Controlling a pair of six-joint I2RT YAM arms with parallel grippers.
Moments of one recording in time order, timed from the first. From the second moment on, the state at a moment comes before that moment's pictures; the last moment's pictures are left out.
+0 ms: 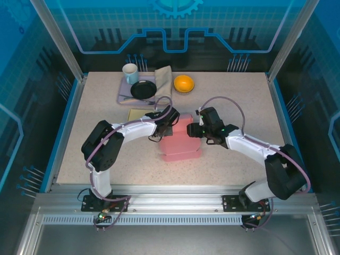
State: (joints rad) left arm -0.65 1.90 1.25 -0.56 -0.30 -0.75; right arm 0.54 1.42 0.84 -0.24 -0.01 0.38
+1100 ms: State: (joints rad) left arm -0.67 1.84 1.02 -0.16 -0.43 -0.56; right arm 0.42 1.63 1.10 -0.38 -0.27 0.39
